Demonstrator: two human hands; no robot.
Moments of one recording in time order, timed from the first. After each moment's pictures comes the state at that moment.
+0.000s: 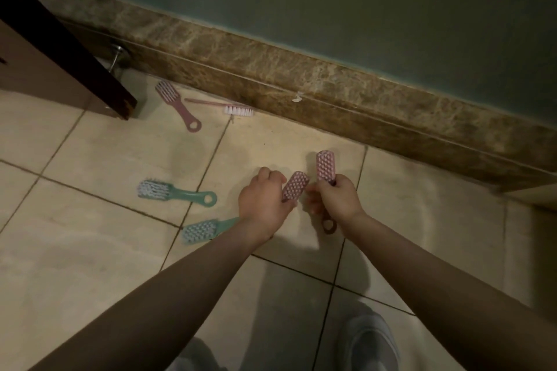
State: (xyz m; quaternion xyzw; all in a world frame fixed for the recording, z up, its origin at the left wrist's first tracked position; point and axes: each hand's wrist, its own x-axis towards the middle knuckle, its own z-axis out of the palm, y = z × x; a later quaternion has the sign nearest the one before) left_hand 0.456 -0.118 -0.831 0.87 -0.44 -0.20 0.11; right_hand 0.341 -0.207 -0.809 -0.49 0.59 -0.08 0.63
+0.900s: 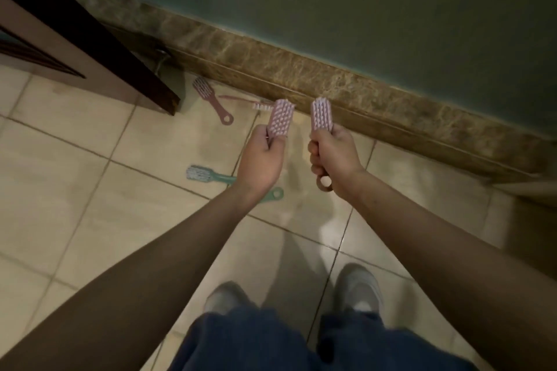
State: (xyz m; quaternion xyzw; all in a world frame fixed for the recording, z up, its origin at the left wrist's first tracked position) left_hand 0.508 -0.126 -0.681 0.79 -0.17 -0.38 0.44; right_hand 0.413 -0.211 -0.653 -0.44 0.55 -0.11 0.70
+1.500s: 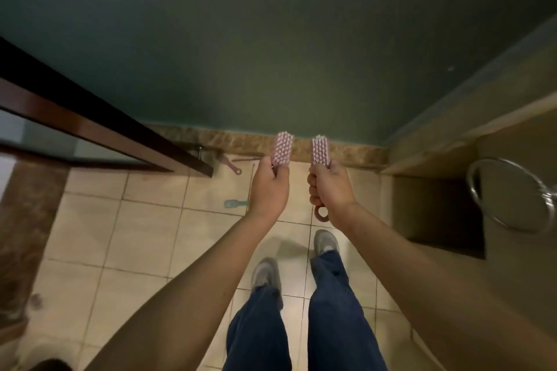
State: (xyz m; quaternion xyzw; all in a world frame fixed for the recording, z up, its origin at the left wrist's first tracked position) left_hand 0.433 -0.109 -0.198 0.77 -0.22 -0.44 0.41; right_hand 0.332 -0.160 -0.166 -0.35 0.61 -0.19 0.69
